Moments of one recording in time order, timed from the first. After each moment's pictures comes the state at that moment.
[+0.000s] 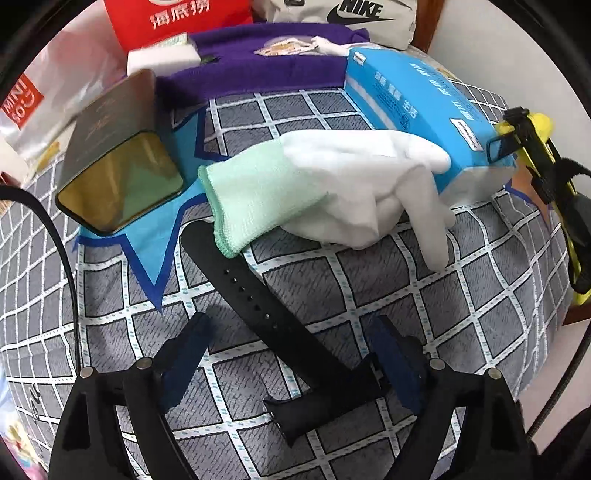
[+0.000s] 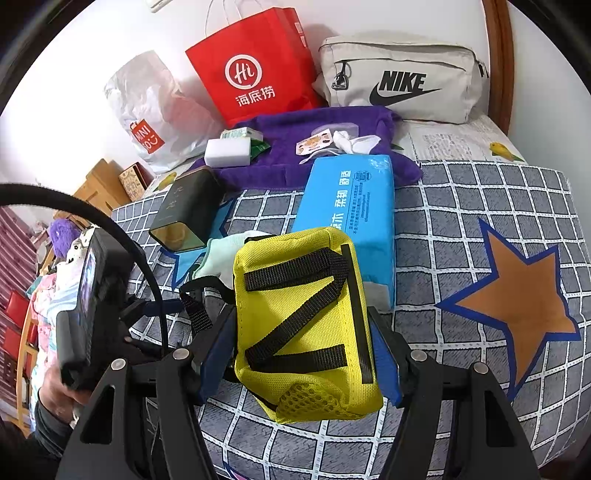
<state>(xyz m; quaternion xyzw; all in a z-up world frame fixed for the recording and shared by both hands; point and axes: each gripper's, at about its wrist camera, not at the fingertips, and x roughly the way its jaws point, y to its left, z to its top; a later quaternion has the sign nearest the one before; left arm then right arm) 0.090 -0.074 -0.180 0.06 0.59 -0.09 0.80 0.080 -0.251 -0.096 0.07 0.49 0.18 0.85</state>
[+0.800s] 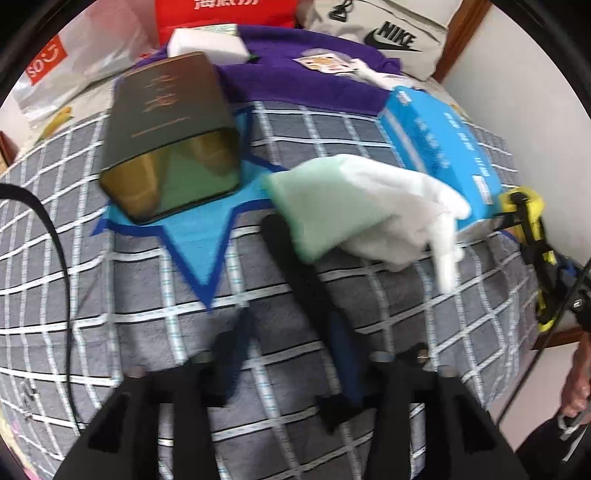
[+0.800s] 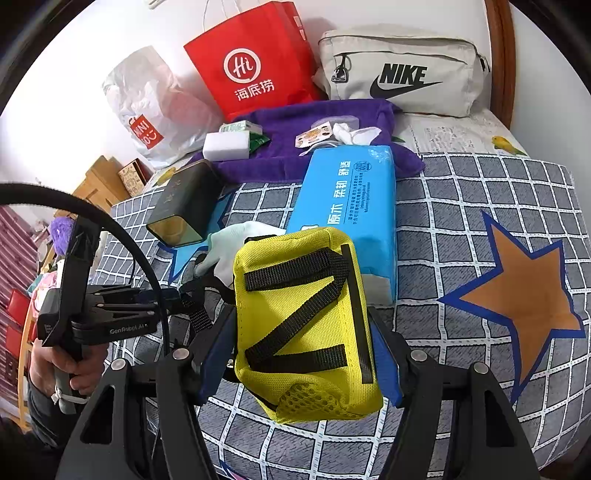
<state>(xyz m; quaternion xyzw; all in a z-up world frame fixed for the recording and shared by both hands) 0.099 -0.021 -0.165 -0.02 0.60 -0.11 0.80 0.082 -0.252 -0.101 0.07 0.50 0.18 0.84</state>
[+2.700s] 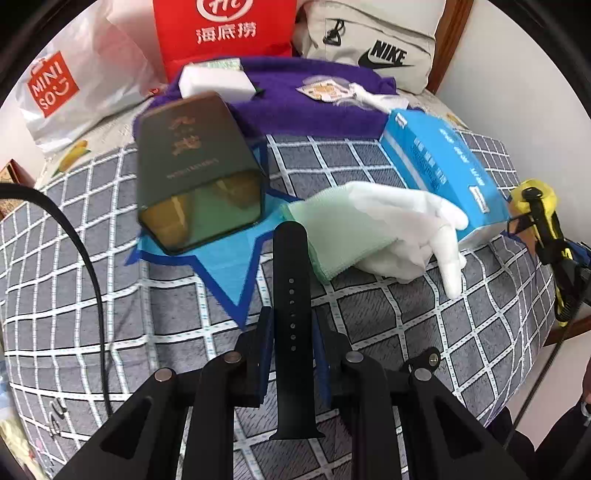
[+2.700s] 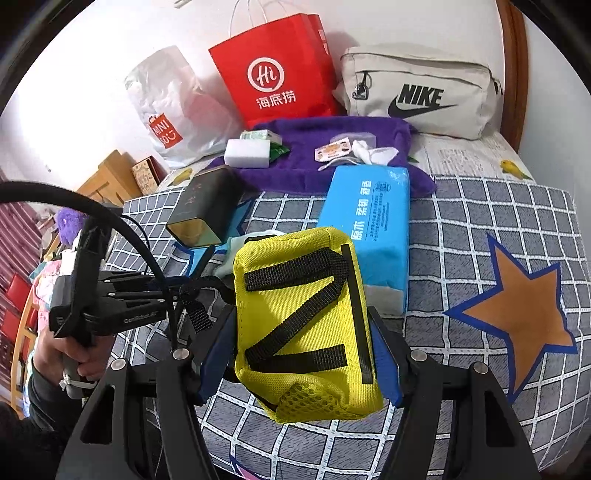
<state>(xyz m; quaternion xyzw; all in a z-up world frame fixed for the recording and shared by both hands) 0.101 -0.009 -0.147 0.02 0.55 -0.10 0.83 0.075 -0.247 -0.082 0.04 0.48 0.20 0.85</state>
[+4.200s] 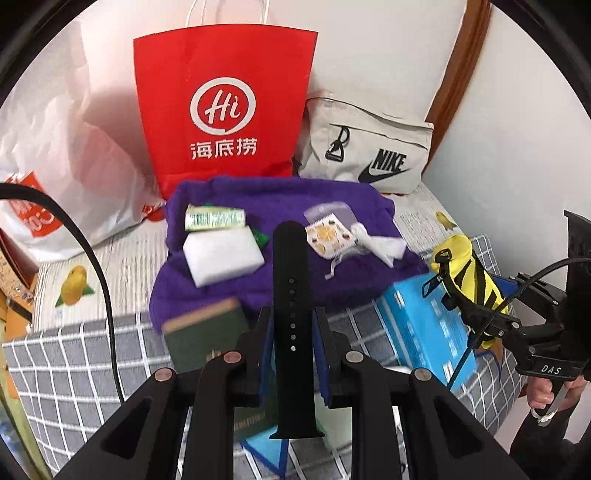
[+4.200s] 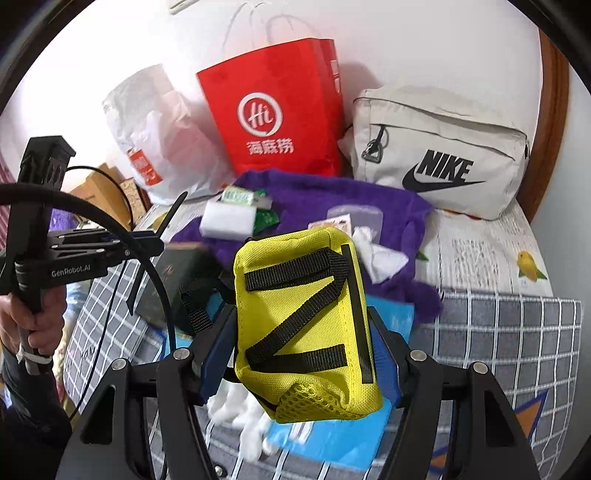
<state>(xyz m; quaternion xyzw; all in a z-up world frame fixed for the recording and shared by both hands) 0.225 0.012 -0.048 -0.01 0.47 -0.14 0.87 0.206 -0.223 -0.054 0.01 0.45 0.20 0.87</state>
